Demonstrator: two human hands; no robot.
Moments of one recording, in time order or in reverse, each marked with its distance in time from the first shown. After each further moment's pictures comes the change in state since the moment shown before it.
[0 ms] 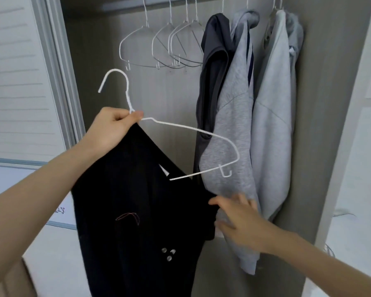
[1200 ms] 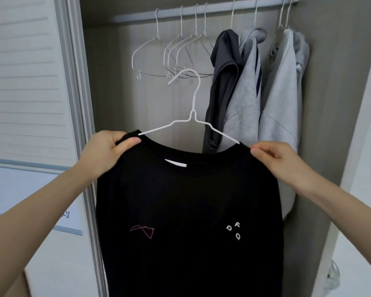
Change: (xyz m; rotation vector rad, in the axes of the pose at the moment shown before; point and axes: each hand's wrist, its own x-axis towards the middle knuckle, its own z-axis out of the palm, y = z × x) left_hand -0.019 -0.048 -0.022 0.162 0.011 0.121; right_hand 0.044 0.018 -0.118 0.500 0.426 0.054
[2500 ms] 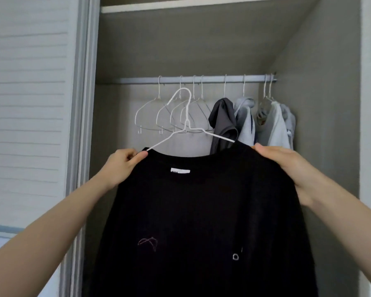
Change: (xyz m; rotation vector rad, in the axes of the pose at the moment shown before) left_hand 0.124 -0.021 0.005 -0.112 -0.005 -0.021; right_hand 0.056 -0.101 -0.034 0.724 -0.085 0.229
